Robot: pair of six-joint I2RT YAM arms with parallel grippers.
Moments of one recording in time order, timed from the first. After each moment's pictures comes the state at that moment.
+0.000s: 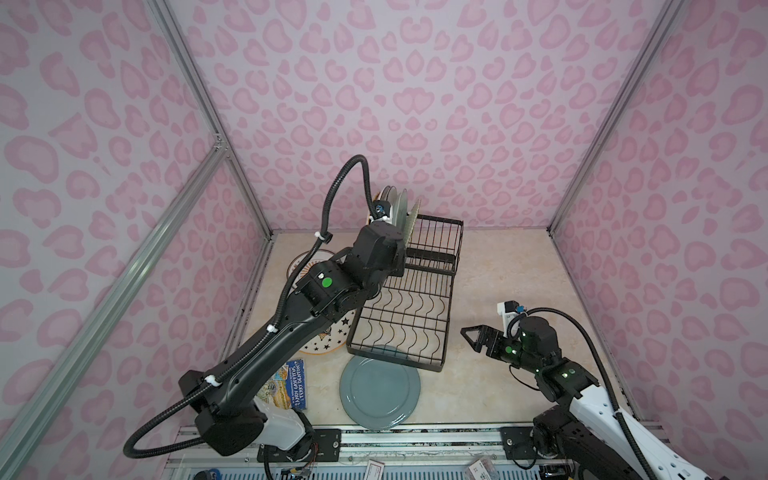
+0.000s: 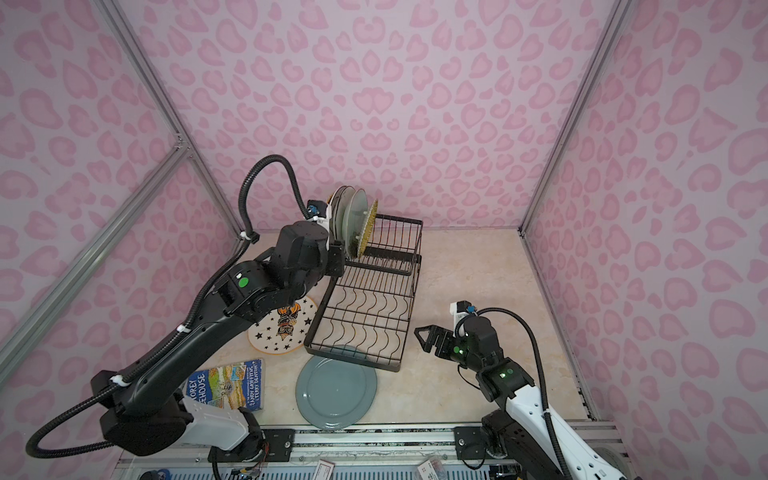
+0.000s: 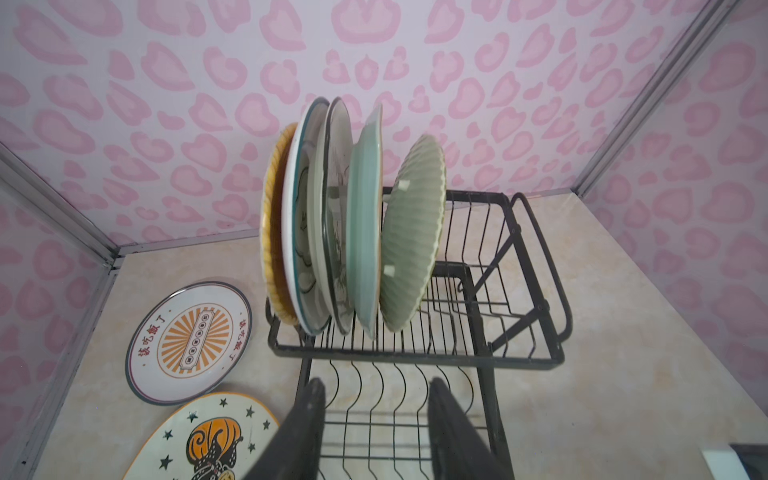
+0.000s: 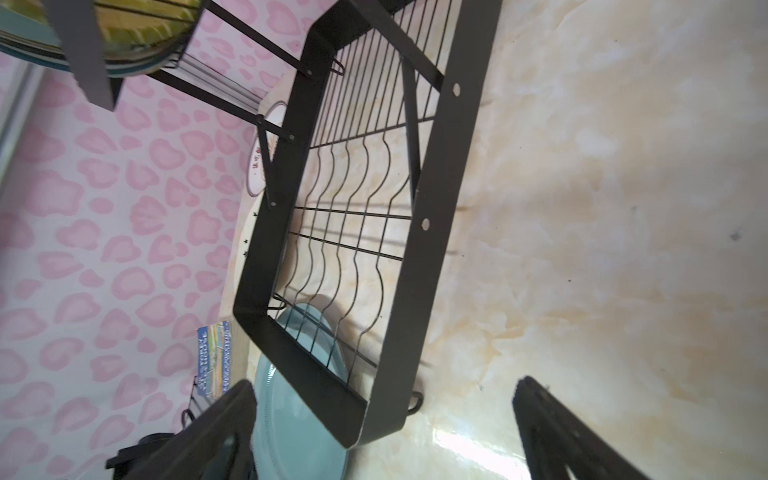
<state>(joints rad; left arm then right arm) -0.84 1.35 1.65 -0.81 -0.54 -0.36 0.44 0.76 0.41 -0.24 -0.28 0.77</state>
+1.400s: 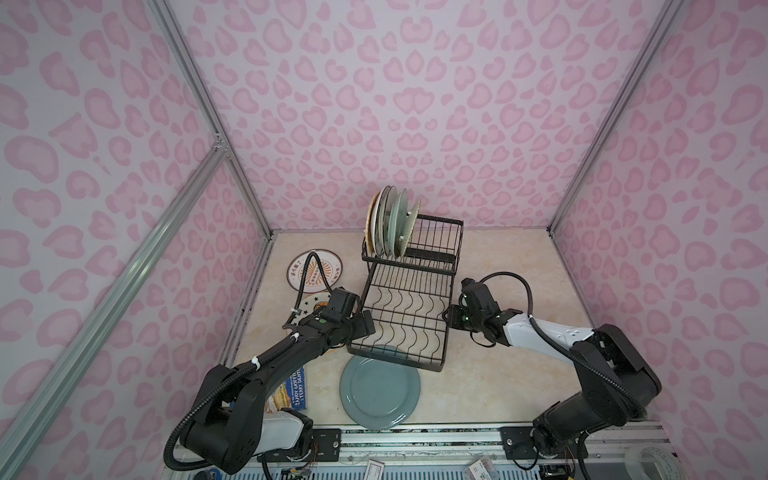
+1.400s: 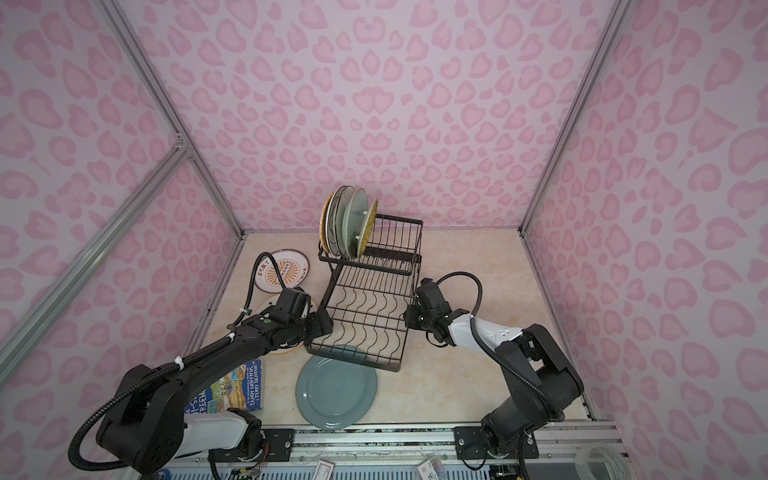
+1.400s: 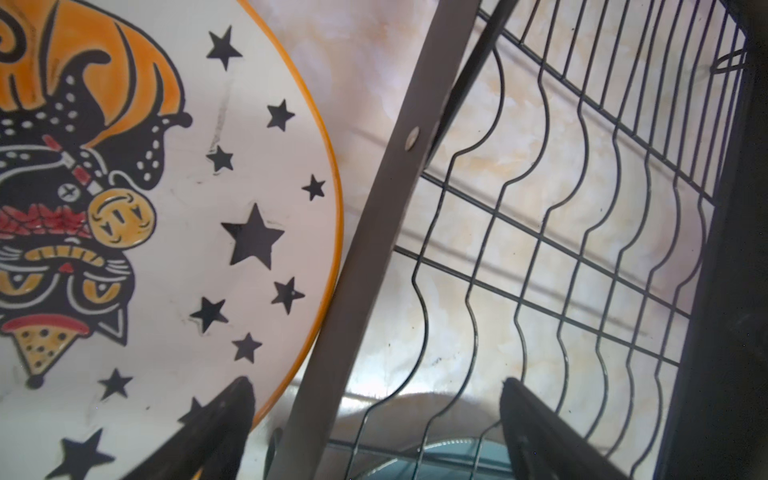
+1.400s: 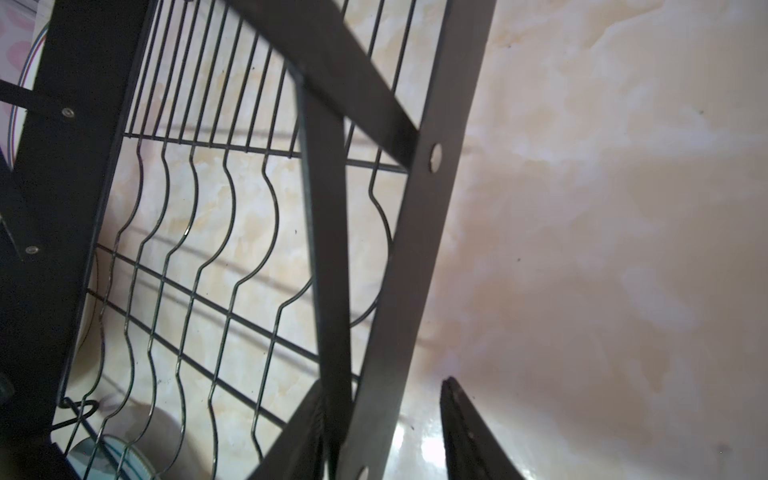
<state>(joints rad) -0.43 1.34 0.72 -0.39 0.01 -0.65 0.51 1.57 0.76 -0.07 -0.08 0.62</state>
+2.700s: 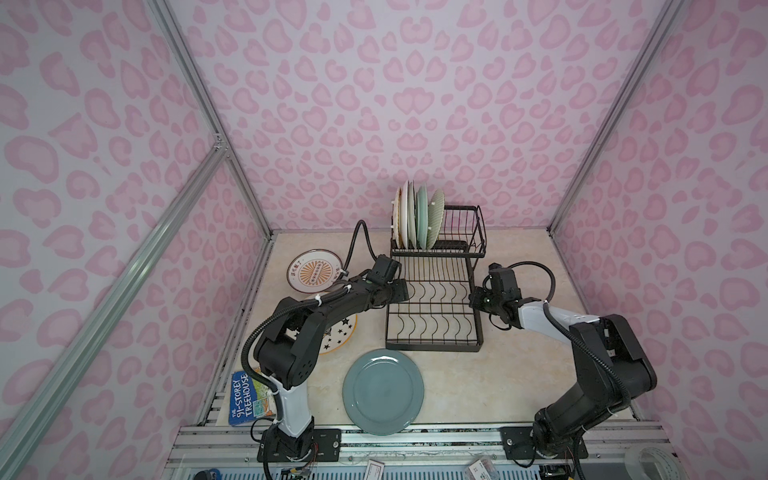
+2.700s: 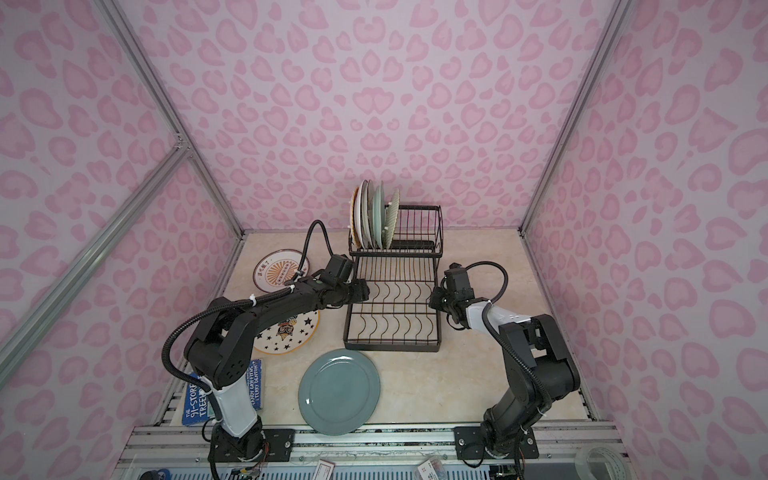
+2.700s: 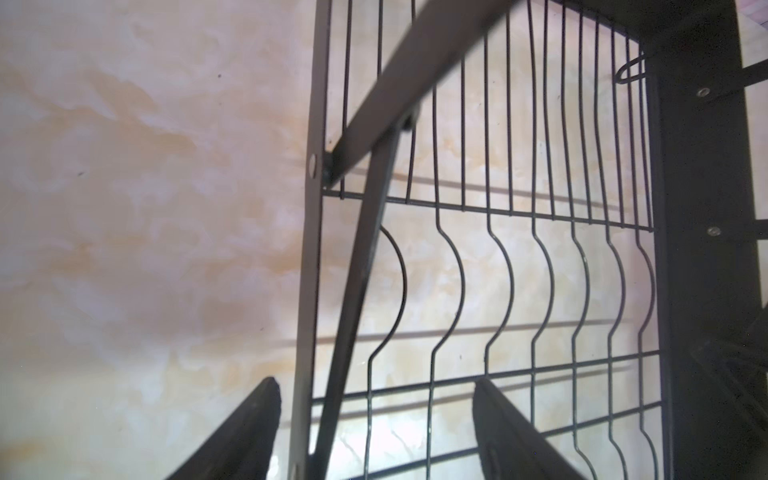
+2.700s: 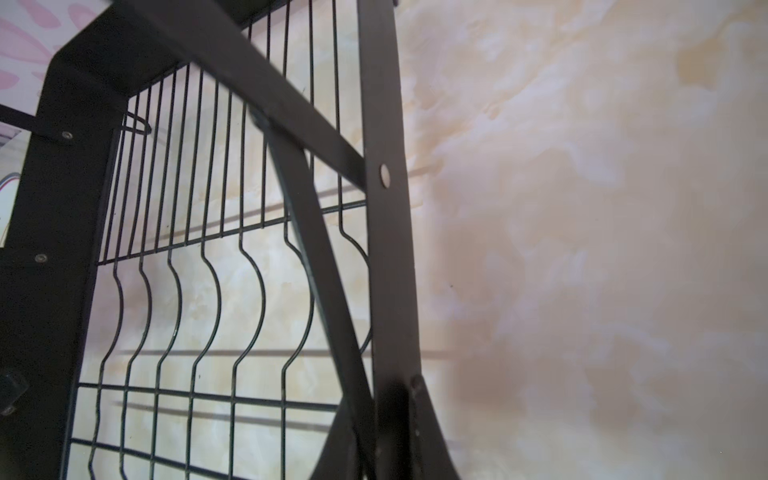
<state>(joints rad) -0.56 1.88 1.26 -0.30 -0.01 -0.63 0.21 1.63 0.81 0.00 -0.10 0.53</state>
